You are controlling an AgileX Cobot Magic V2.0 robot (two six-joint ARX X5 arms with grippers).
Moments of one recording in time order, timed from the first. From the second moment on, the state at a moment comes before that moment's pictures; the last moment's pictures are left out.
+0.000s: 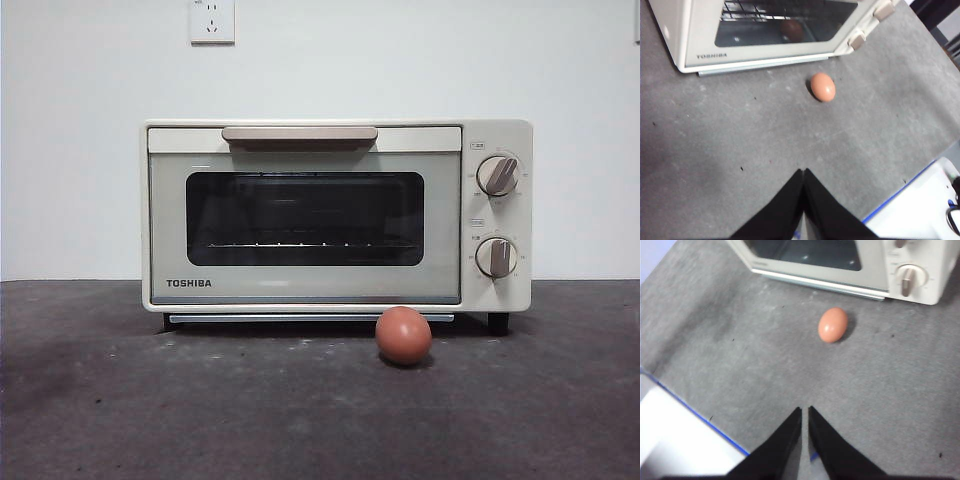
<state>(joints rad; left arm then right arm) -0.10 0.61 0.78 -0.86 0.63 -0.05 0.14 0.62 0.84 -0.98 -0.57 0.03</state>
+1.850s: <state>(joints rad) -0.12 0.61 0.78 -0.86 0.63 -0.04 0.66 1.63 1.10 -0.50 0.03 0.38</state>
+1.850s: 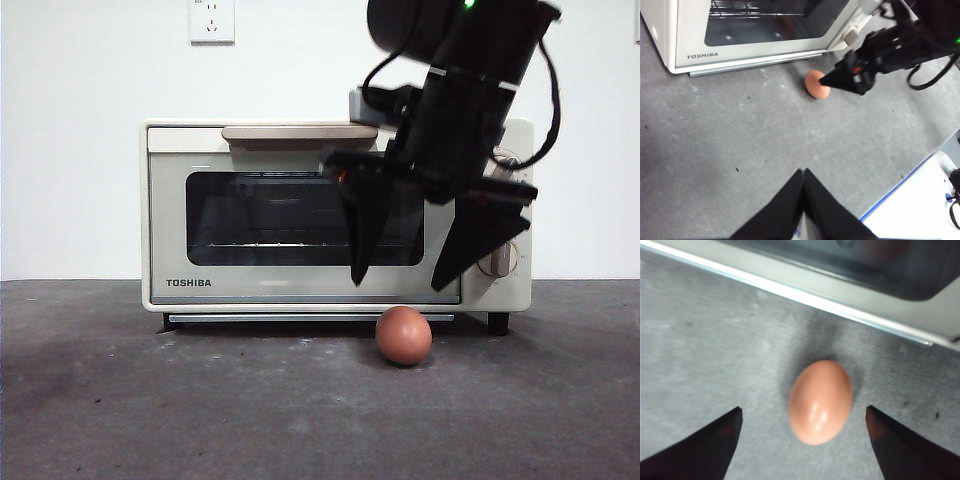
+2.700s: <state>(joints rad) -0.12 0.61 0.78 -0.86 0.63 -0.04 0.66 1.78 1.10 -0.42 0.08 0.40</state>
